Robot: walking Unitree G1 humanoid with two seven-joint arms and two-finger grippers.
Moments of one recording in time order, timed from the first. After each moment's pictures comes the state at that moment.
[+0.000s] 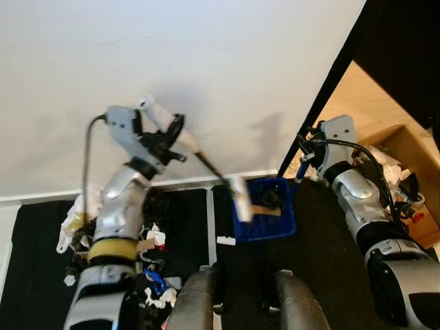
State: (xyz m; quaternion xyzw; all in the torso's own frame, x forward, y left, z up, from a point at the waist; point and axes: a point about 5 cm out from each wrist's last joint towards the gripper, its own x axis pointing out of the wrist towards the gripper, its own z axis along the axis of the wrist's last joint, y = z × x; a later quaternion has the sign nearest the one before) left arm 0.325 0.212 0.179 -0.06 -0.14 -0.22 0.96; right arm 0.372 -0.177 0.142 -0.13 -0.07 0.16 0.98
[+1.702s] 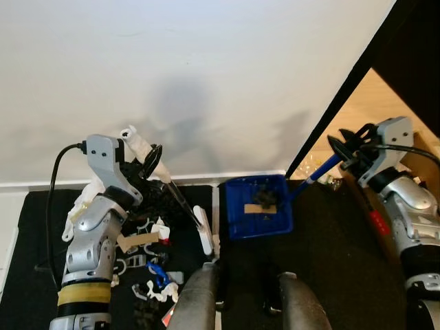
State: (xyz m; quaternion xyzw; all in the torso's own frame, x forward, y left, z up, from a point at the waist) left arm 0.298 0.220 0.155 -0.05 -0.07 -0.19 0.98; right arm 0.337 -0.243 0.169 -0.10 -0.09 0.19 0.97
